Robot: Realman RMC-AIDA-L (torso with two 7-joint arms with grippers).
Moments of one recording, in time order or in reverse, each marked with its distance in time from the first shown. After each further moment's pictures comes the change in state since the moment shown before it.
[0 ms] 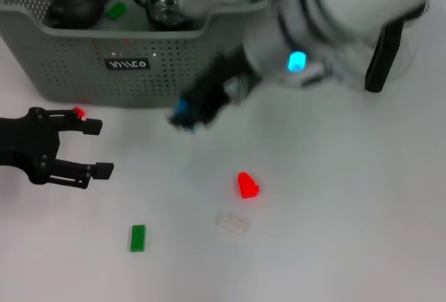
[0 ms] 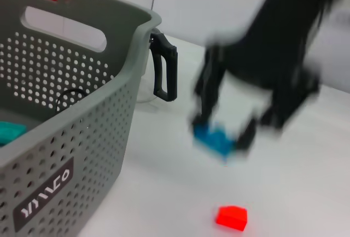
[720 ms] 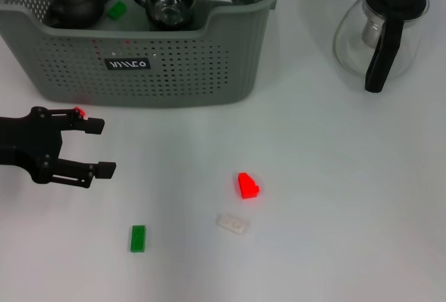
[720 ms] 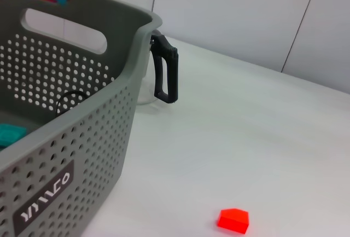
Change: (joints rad) left arm -0.004 -0.005 0.000 -0.003 0.000 -0.008 0.002; right arm 0.321 -0.001 0.261 0.353 -0.197 0.275 -0.162
